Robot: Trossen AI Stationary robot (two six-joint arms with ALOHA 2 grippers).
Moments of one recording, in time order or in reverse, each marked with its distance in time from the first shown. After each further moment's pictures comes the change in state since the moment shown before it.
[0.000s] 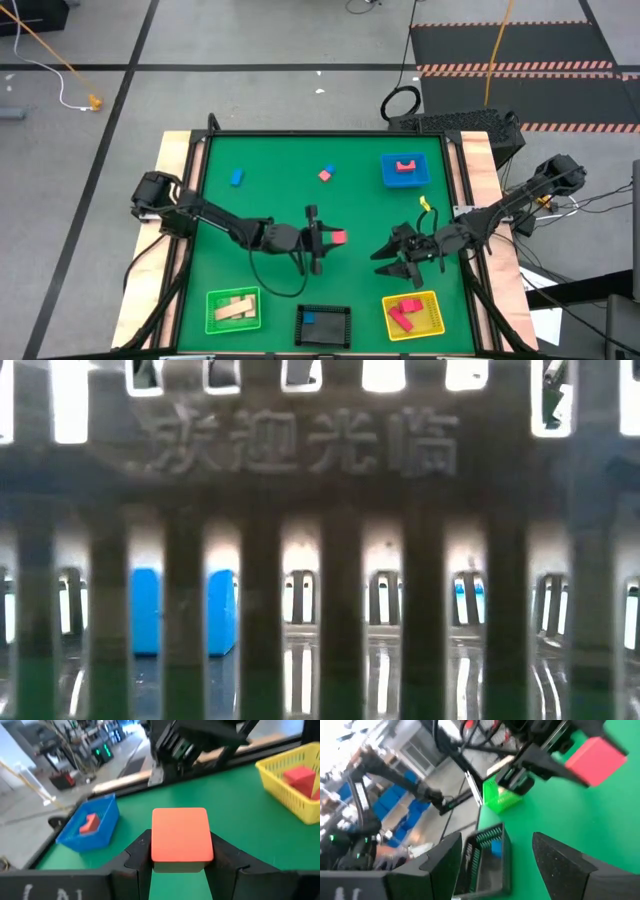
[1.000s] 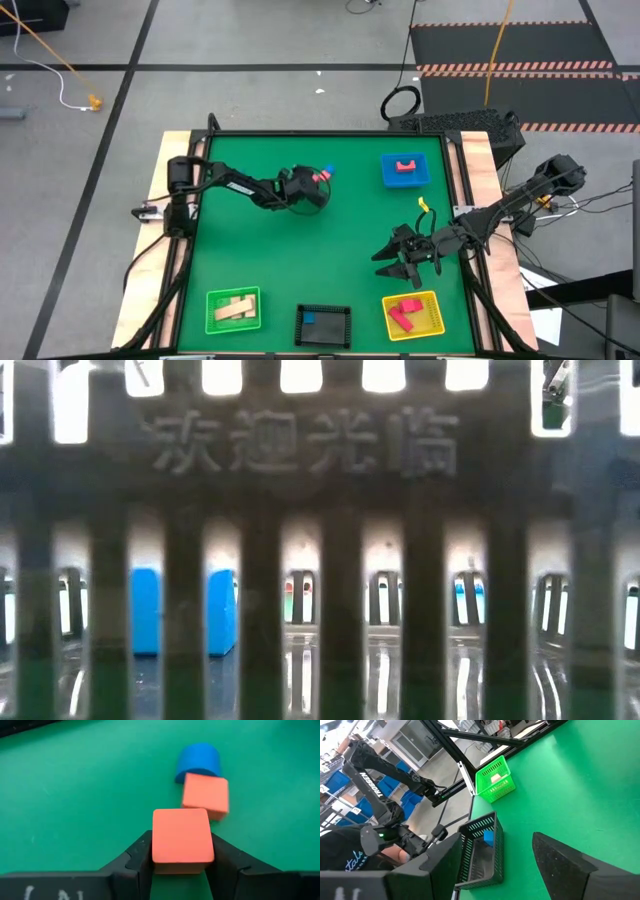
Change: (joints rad) left arm 0.455 0.196 0.000 -0.352 -0.122 -0.810; right arm 0.000 0.000 0.000 -0.065 -0.016 0.008
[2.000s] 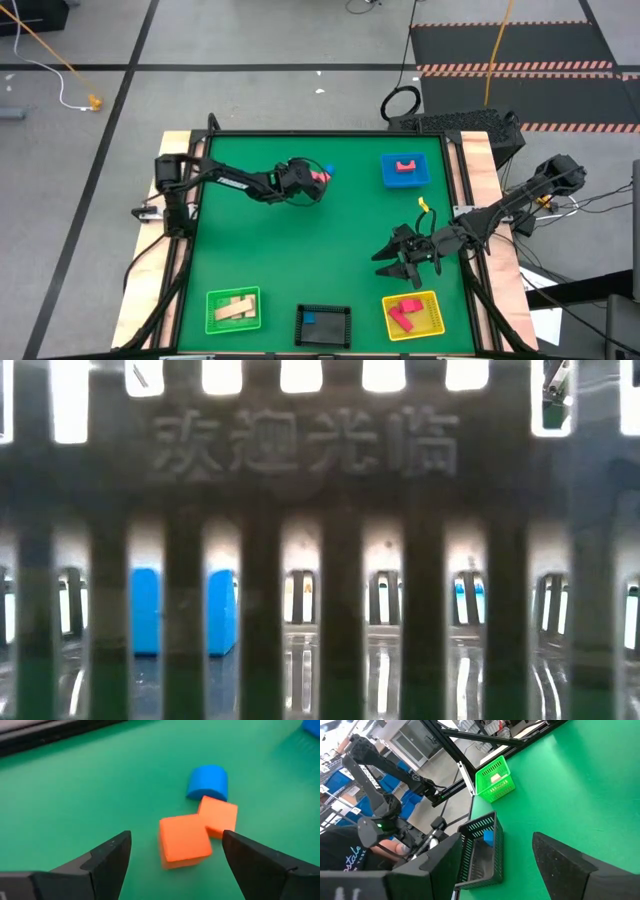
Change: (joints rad) left arm 0.044 -0.092 0.000 -0.106 0.035 -0.022; right arm 0.000 0.000 0.000 -0.001 0.000 0.000
